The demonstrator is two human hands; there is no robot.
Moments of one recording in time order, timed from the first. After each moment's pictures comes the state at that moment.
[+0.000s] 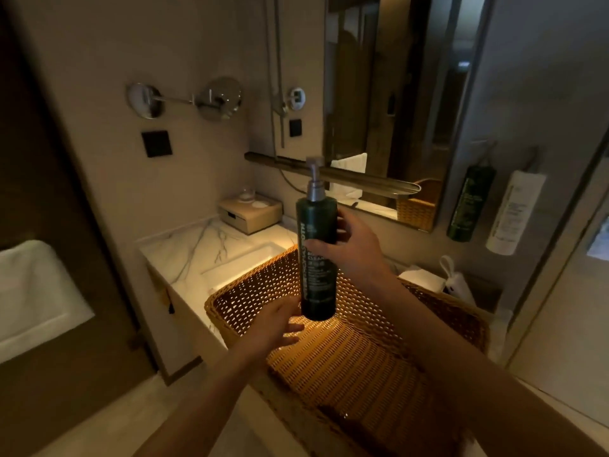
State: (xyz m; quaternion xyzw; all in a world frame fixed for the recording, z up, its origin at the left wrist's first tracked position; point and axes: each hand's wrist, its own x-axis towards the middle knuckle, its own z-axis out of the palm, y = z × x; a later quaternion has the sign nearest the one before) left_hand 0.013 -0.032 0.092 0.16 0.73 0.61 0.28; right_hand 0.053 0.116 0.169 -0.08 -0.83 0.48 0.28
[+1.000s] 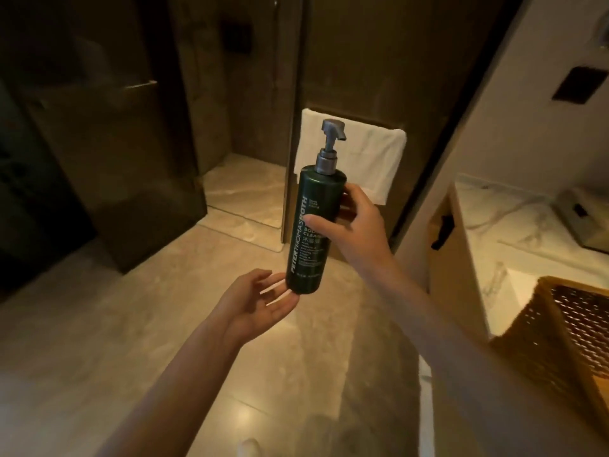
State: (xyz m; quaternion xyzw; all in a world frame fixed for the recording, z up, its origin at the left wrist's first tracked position) left_hand 0.178 -0.397 0.011 -0.36 0.23 0.90 -0.05; right_hand 0.061 -0.287 0.095 0.34 -0.74 0.57 -0.11
